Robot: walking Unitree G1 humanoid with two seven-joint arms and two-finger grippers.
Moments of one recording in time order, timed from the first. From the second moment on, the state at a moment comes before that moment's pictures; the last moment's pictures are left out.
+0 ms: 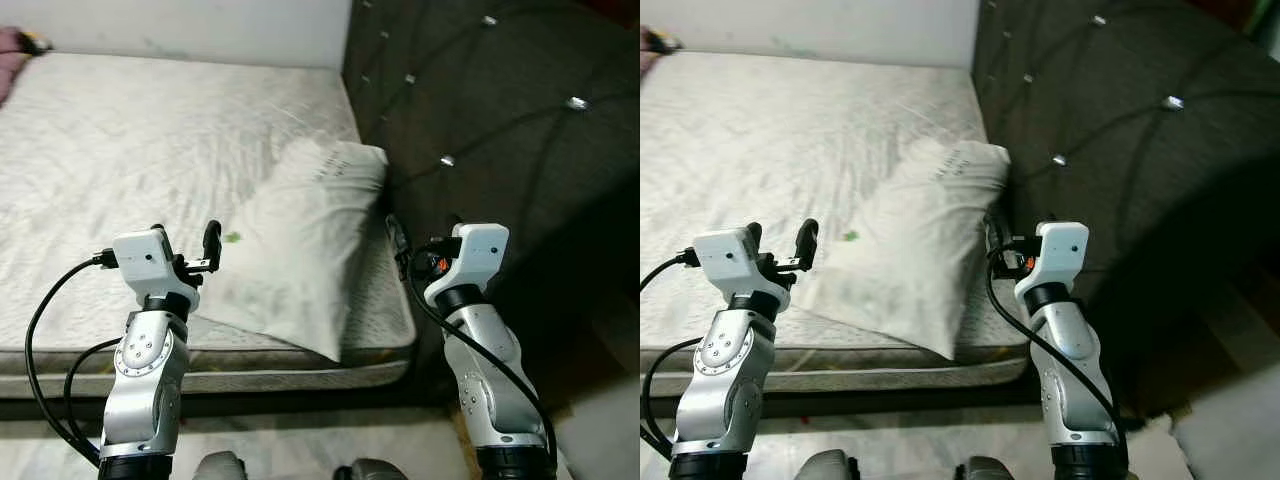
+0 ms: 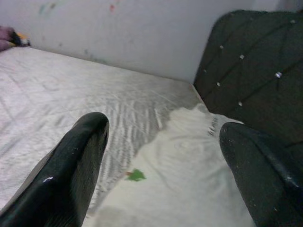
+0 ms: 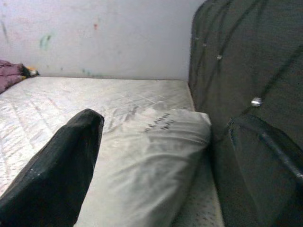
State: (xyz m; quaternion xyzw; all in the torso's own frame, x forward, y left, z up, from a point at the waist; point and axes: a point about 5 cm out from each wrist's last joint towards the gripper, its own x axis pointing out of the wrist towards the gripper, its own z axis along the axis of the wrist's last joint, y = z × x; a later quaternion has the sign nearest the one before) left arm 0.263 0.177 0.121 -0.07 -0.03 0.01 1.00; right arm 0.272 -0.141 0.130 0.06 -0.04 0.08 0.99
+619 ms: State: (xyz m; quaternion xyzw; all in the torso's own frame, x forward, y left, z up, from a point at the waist) left arm 0.262 0.180 0.121 -0.06 -0.02 0.02 1.00; right arm 0.271 -0.134 0.128 0.06 -0.04 0.10 0.99
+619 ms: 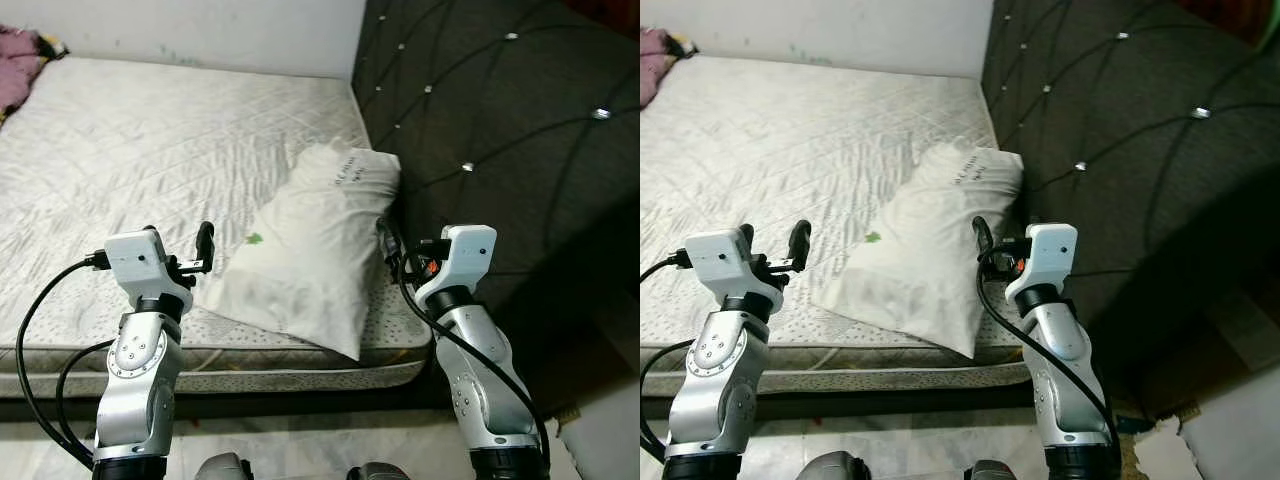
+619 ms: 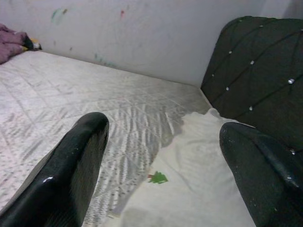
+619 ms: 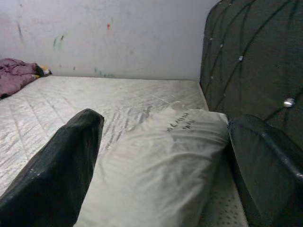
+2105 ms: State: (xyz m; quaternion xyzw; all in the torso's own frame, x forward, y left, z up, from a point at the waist) left arm 0.268 0.174 0.130 -0.07 -0.05 0.01 1.00; right arm 0.285 -0.148 0.128 0.04 0.00 0.05 1.00
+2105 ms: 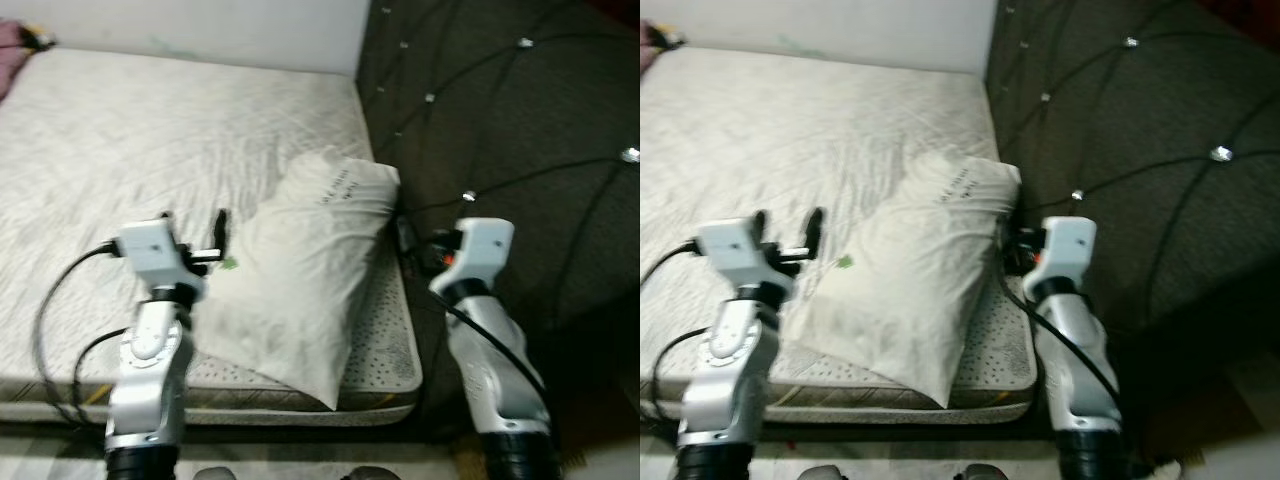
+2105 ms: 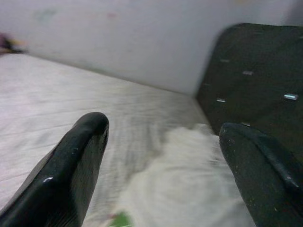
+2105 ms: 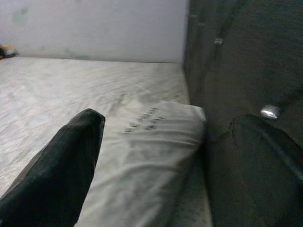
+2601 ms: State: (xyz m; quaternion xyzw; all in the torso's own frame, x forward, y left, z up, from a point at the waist) left arm 0.268 0.177 0.129 -0.08 -0.04 0.02 1.00; right arm 0.287 -0.141 0.140 0.03 -0.02 0.08 1.00
